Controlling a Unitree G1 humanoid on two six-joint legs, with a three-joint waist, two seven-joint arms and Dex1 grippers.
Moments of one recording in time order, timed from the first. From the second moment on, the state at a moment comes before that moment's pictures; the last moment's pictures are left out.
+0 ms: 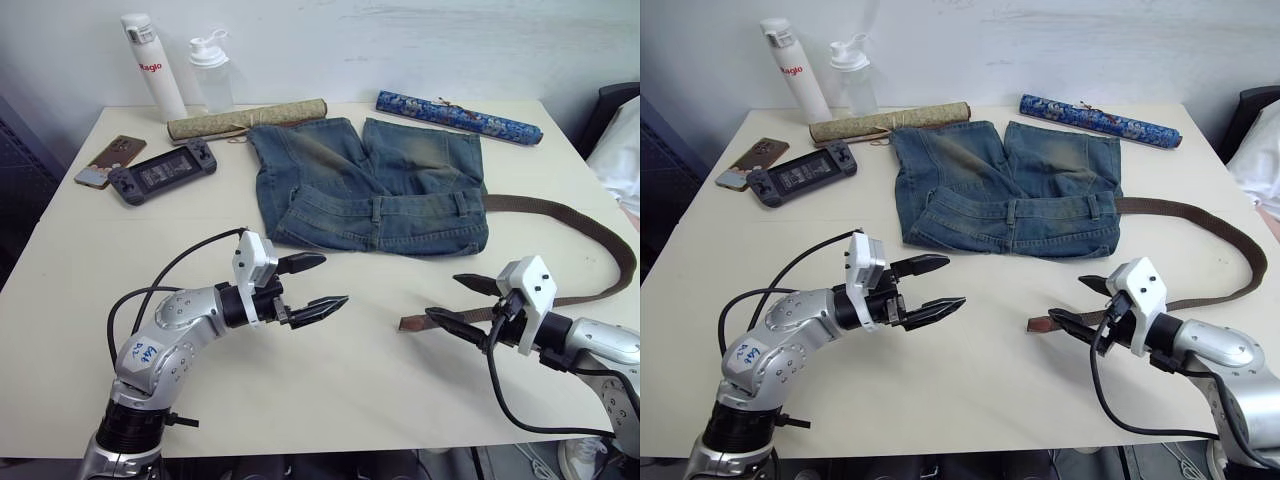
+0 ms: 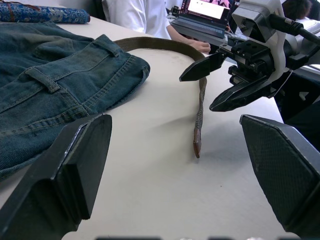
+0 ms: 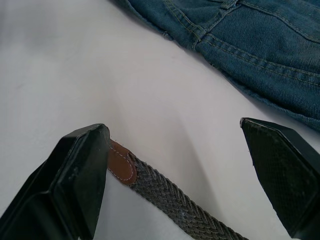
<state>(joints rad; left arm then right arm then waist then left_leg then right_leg) -0.27 0.44 -0.04 -0.42 -0.59 0.59 -0.72 0.05 -0.75 -0.28 -0.47 0.53 0.59 0.80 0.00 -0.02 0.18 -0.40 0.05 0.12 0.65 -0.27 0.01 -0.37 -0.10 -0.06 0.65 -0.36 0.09</state>
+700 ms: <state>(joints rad) -0.25 0.48 -0.04 -0.42 -0.59 0.57 -0.79 0.02 -0.85 -0.24 -0.47 0.54 0.59 0.93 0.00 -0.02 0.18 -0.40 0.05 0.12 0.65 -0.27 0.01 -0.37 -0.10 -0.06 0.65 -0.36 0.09</state>
